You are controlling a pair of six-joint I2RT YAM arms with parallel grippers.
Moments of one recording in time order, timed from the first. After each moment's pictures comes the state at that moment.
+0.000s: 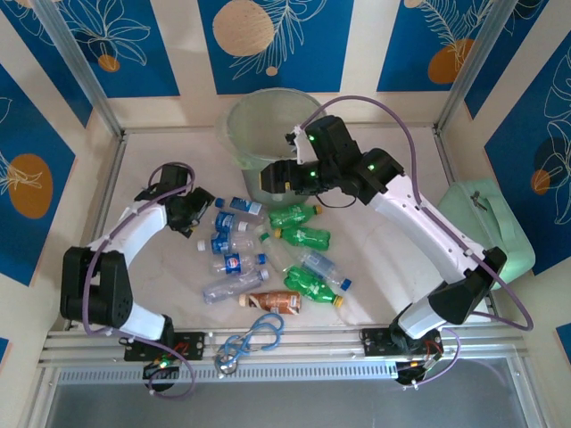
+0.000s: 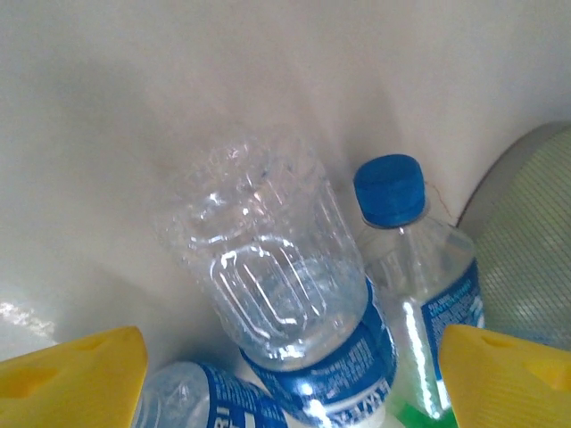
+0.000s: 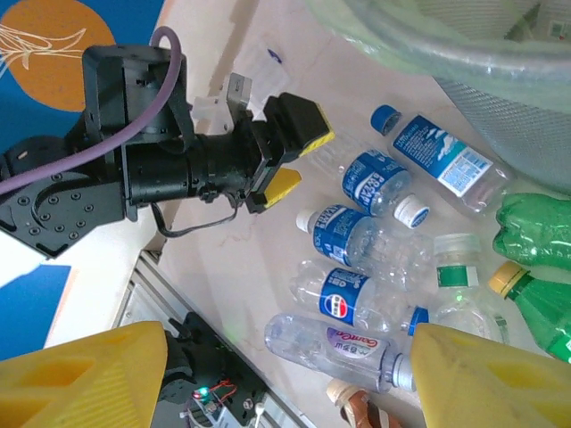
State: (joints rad) left arm -0.15 1.49 0.98 -0.58 0.13 -1.08; right arm 0.72 1.51 1.72 -0.90 -0.33 0.60
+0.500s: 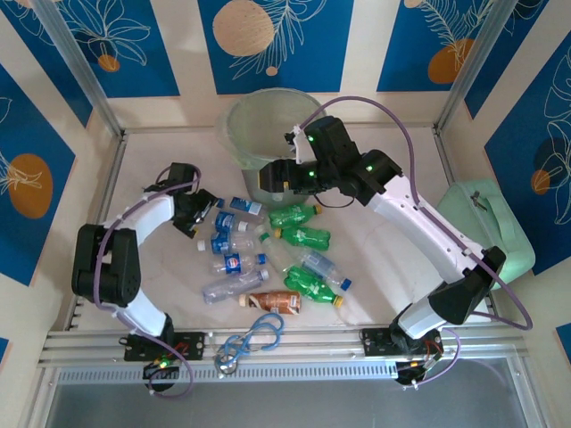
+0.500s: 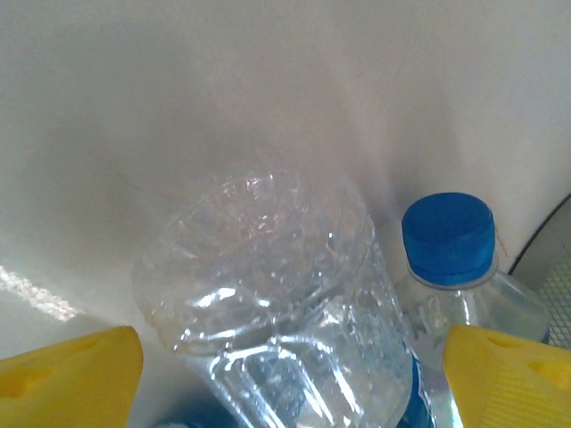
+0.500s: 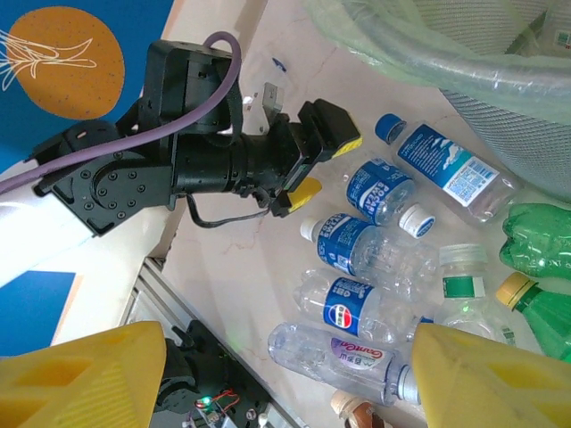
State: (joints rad) left arm -0.15 1.64 1.04 -0.57 0.13 -1.10; right arm 0.72 1.51 1.70 -0.86 -0.33 0.61
